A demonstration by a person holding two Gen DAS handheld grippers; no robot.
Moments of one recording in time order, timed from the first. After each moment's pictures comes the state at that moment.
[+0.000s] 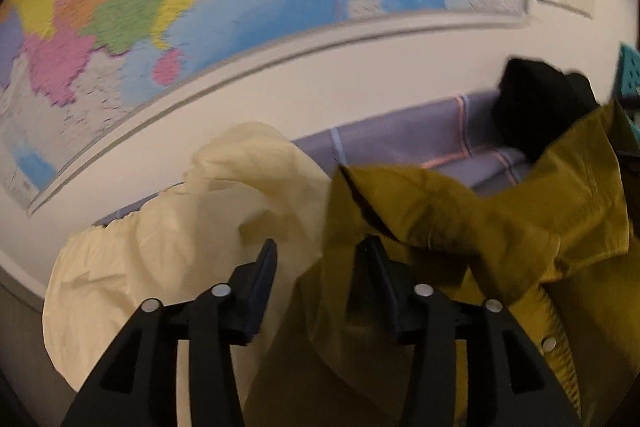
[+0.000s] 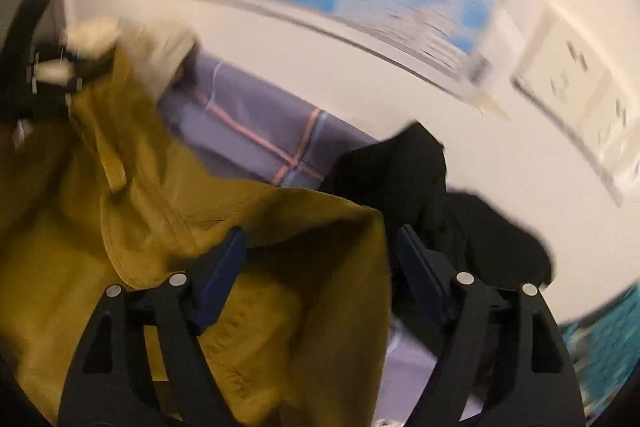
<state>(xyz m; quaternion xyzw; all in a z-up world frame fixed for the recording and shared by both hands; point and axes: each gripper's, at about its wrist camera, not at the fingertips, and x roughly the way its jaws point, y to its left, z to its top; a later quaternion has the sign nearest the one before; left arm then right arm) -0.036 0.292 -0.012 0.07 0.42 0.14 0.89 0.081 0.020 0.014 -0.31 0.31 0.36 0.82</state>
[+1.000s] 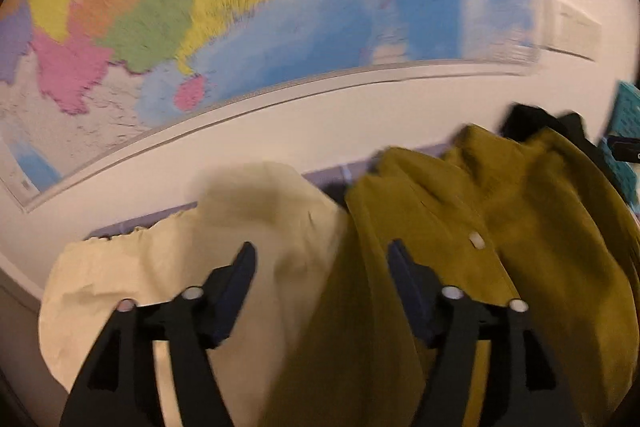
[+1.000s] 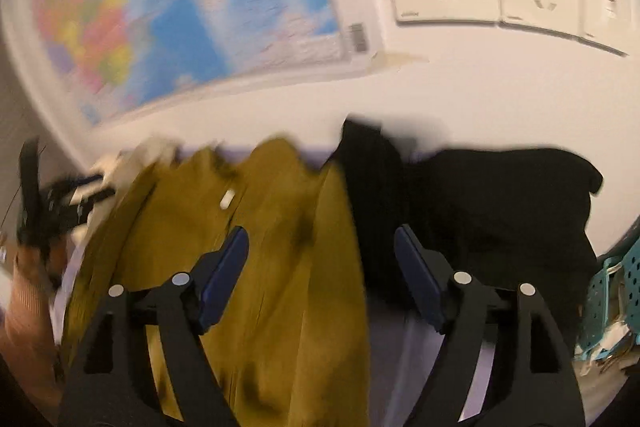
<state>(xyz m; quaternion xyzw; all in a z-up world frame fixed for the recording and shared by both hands) -0.046 0.305 0.031 0.04 0.39 0.13 0.91 0.147 -0.085 0.045 -0.02 0.41 0.39 0.83</state>
